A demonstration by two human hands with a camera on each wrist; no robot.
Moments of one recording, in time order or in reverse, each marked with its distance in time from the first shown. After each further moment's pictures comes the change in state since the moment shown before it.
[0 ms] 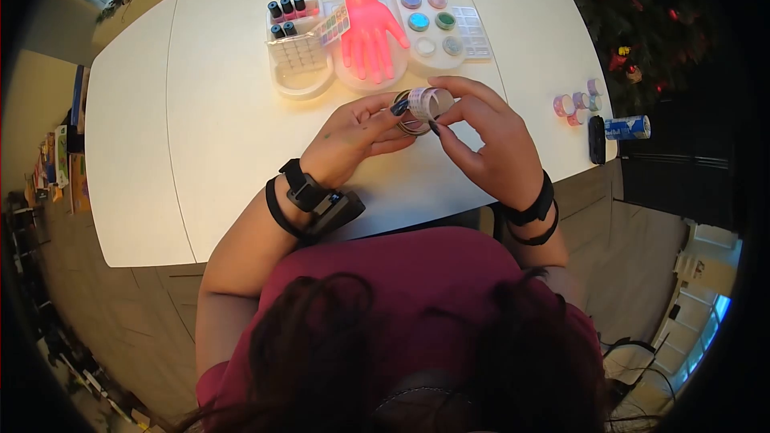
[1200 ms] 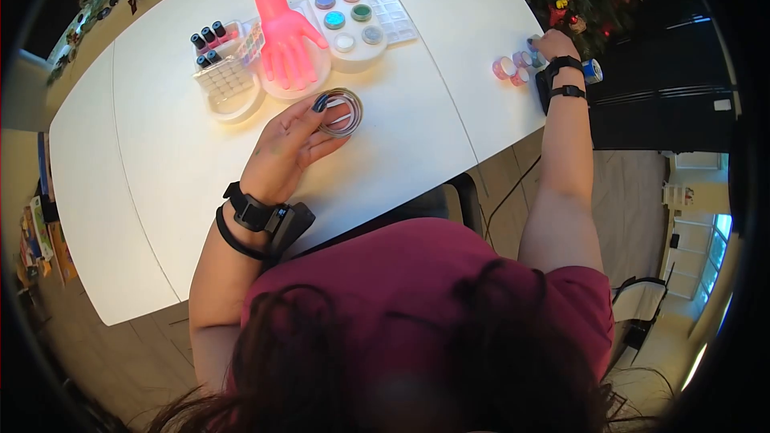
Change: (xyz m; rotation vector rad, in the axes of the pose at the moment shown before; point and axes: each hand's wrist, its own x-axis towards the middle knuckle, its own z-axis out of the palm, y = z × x) left_hand -0.002 0.005 0.006 -0.058 0.052 -0.003; right_hand -0.045 0.282 -0.221 -0.865 -0.095 1.171
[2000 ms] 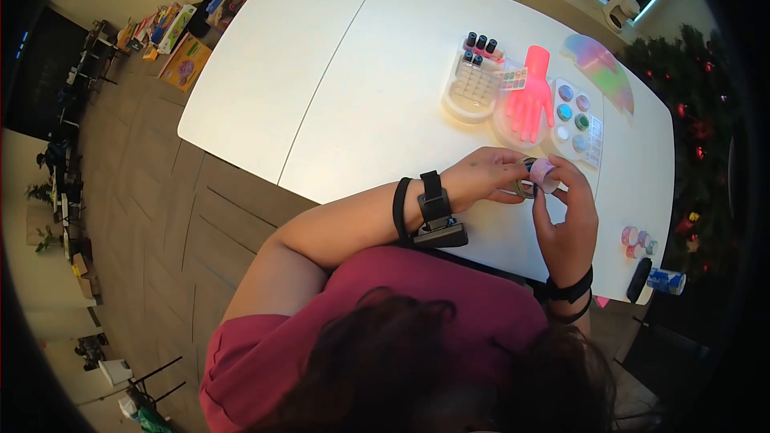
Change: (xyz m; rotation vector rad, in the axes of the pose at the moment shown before) left_hand -0.014 -0.007 0.013 -0.004 0.079 0.062; right_hand -0.322 -0.230 -0.024 0.901 0.165 -1.186
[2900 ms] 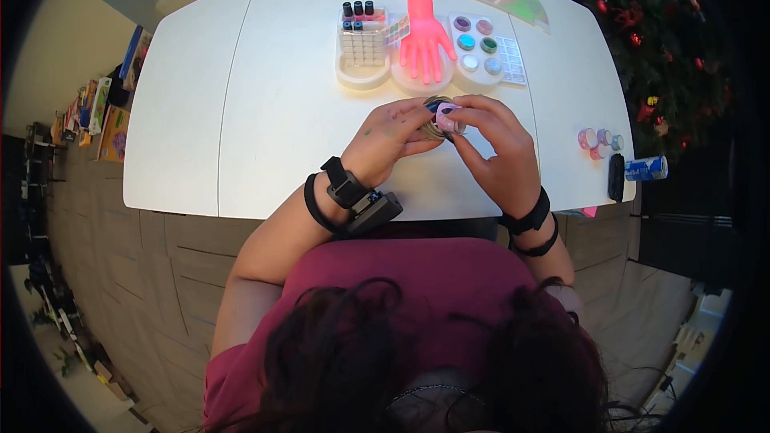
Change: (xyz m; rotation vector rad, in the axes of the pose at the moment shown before) left_hand -0.018 0.009 0.013 0.056 0.120 0.064; right_hand -0.013 0.012 -0.001 0.052 0.084 -0.126
